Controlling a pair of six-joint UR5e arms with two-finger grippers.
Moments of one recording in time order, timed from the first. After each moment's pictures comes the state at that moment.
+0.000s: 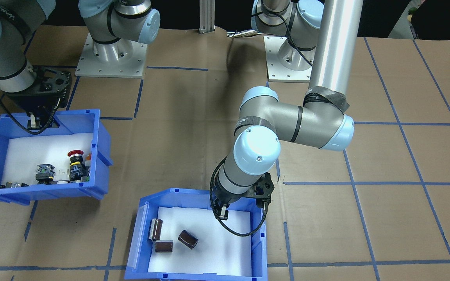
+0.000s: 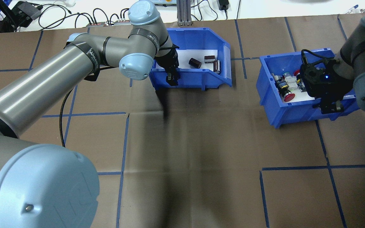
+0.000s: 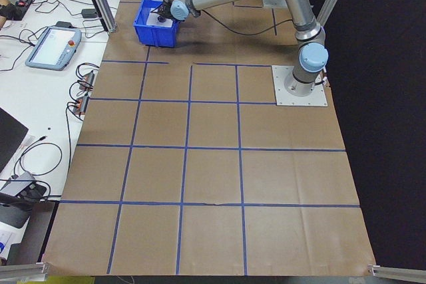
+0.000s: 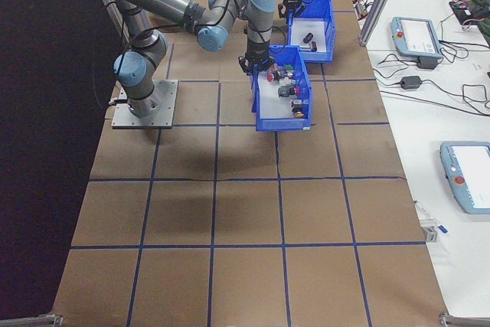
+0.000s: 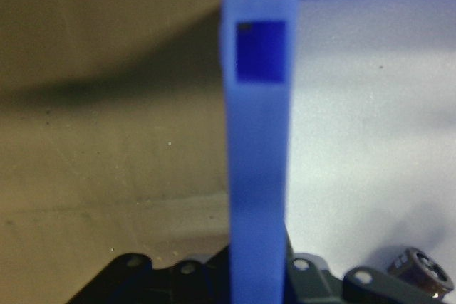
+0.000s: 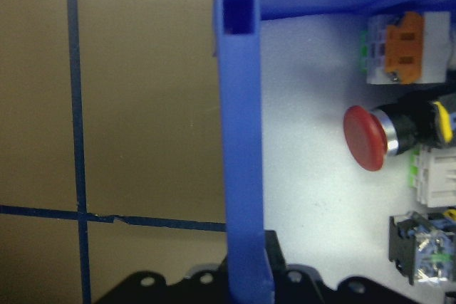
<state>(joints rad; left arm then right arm) -1.80 -2.16 -1.43 -1.04 1.37 -1.75 1.29 -1.61 1.96 -1.90 -1.63 -1.91</state>
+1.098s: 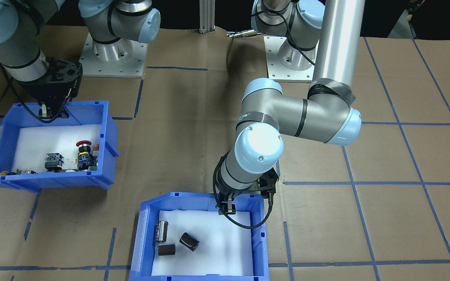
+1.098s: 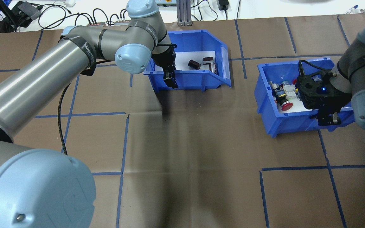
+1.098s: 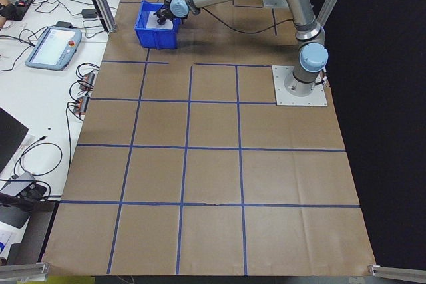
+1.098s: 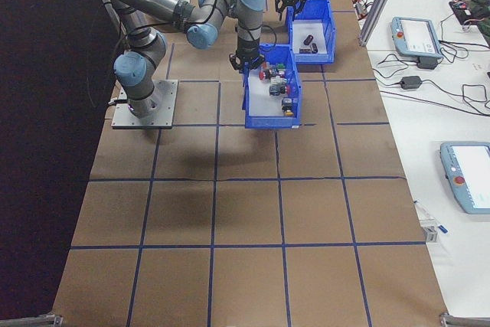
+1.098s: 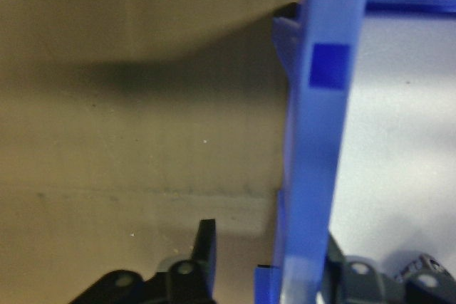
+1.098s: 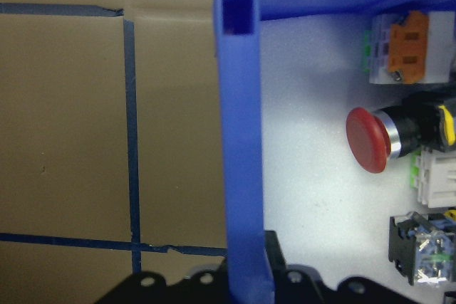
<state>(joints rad) -1.79 -2.13 -1.37 -1.24 1.39 -1.82 1.31 -1.70 2.04 -1.89 -1.63 -1.86</state>
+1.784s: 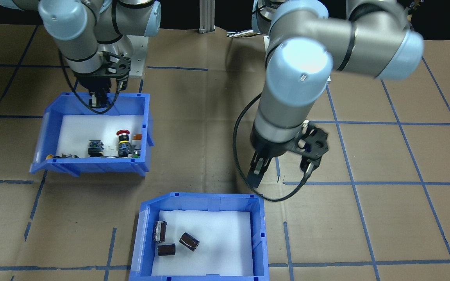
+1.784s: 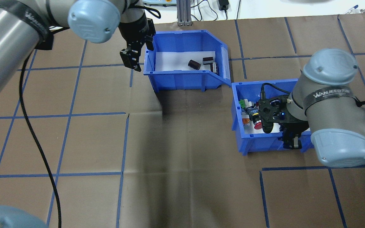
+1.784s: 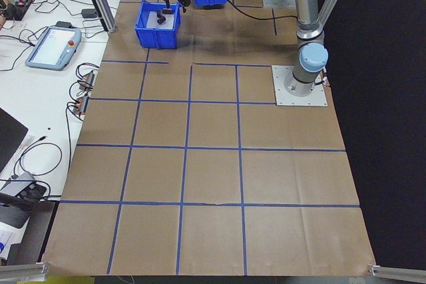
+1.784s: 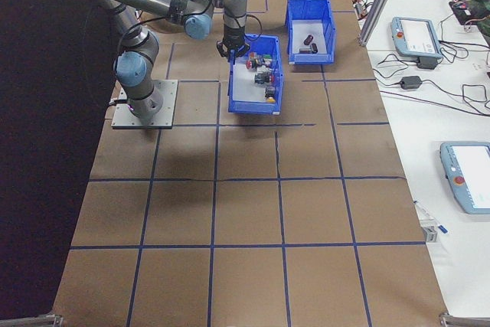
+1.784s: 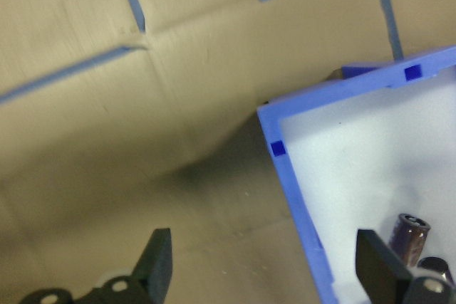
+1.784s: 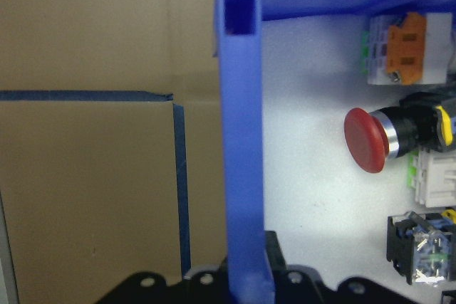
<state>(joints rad) -1.74 -1.90 -1.32 -1.48 1.58 -1.23 1.56 -1.74 2.14 -1.90 -1.63 -1.56</state>
